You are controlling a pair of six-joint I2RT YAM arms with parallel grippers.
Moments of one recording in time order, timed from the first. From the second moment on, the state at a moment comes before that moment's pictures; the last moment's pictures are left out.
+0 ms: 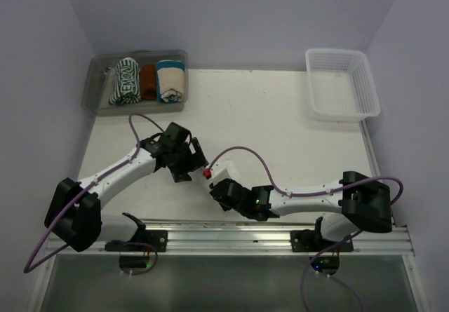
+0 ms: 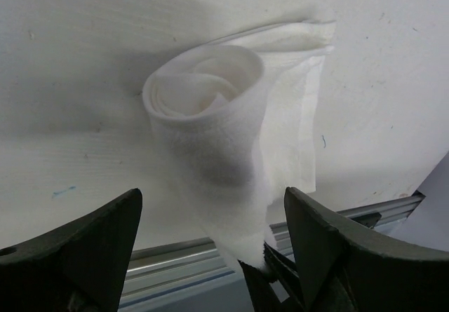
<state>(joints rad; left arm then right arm) -0.54 1.33 0.85 -0.63 0.15 -1.02 1.34 1.49 0.80 -0.09 0.49 0.40</state>
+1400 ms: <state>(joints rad) -0.57 1.39 0.68 -0.23 0.18 -0.91 0.81 1.56 0.33 0.80 -0.39 0.92</state>
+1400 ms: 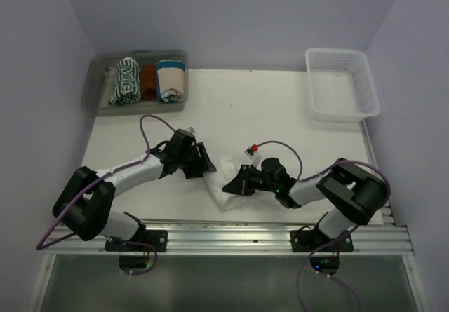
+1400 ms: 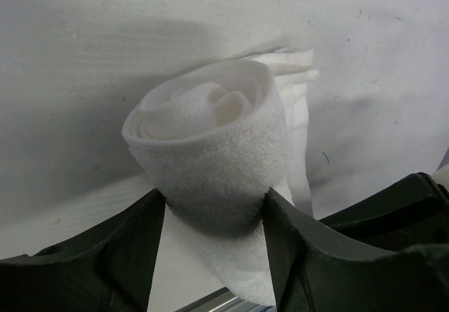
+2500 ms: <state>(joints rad) -0.60 1.57 0.90 -0.43 0.13 -0.93 1.29 1.34 0.92 -0.33 0.46 0.47</state>
